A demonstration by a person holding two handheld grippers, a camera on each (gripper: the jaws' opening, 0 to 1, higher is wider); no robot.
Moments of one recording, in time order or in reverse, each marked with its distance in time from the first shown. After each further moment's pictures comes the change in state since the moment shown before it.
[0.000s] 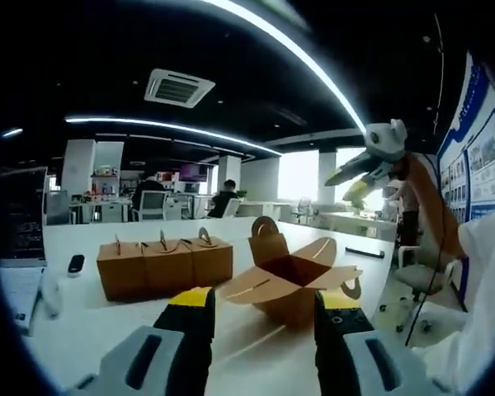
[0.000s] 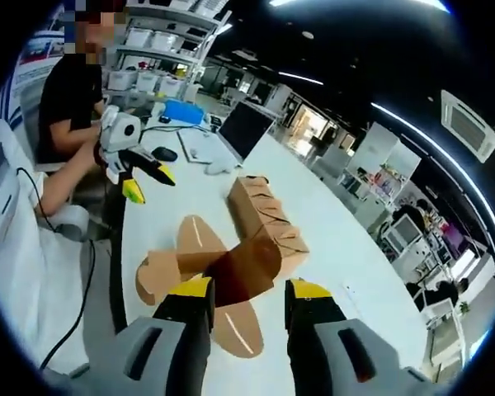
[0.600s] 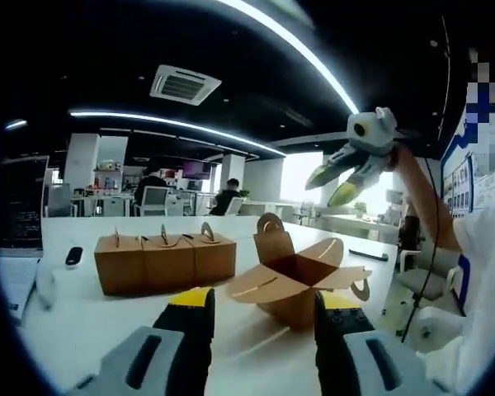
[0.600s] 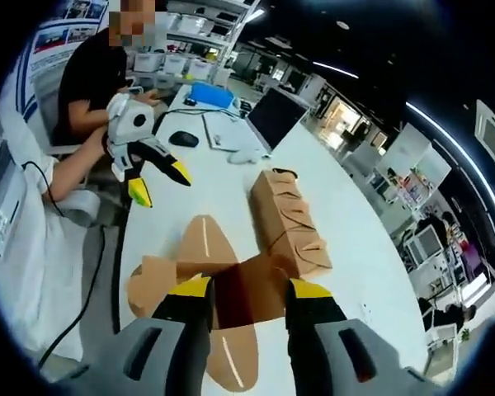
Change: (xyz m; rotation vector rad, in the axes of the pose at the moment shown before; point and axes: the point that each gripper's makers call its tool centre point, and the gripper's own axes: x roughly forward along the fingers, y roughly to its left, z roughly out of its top) left arm 0.014 0.008 -0.009 -0.033 0.004 0.019; right arm 0.058 0.006 0.009 -0.100 0.074 0.160
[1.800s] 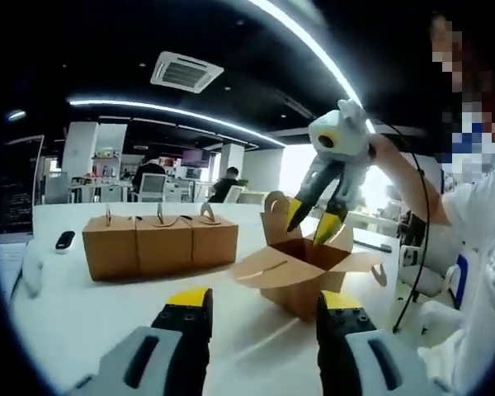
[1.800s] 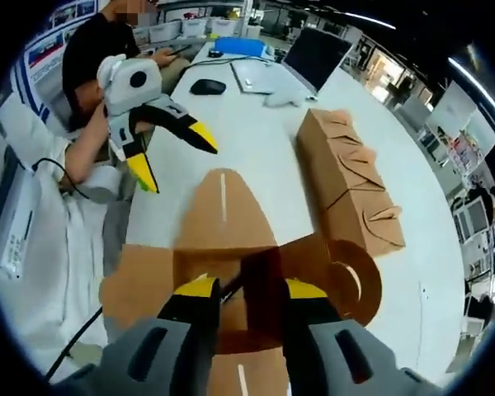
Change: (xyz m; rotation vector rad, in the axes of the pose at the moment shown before) left arm 0.015 0.008 -0.025 -0.023 0.049 -0.011; right arm 0.085 0.044 -0.048 0.124 0.267 0.310
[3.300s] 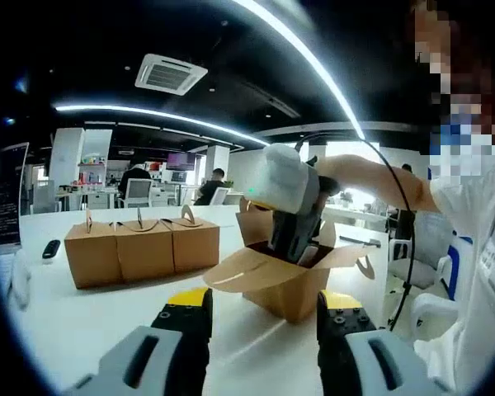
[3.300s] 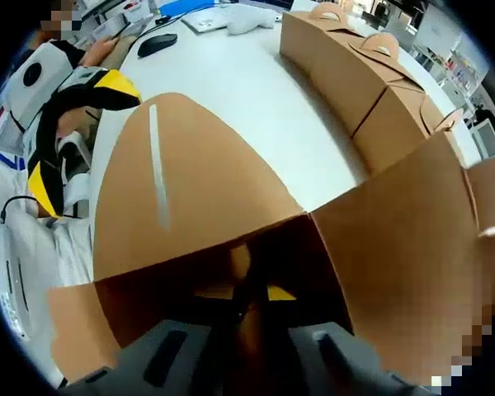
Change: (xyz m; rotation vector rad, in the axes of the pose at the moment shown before) left arm 0.015 -0.023 -0.002 0.045 -0.005 -0.081; right arm 0.081 -0.001 -0.043 0.228 0.205 0.040
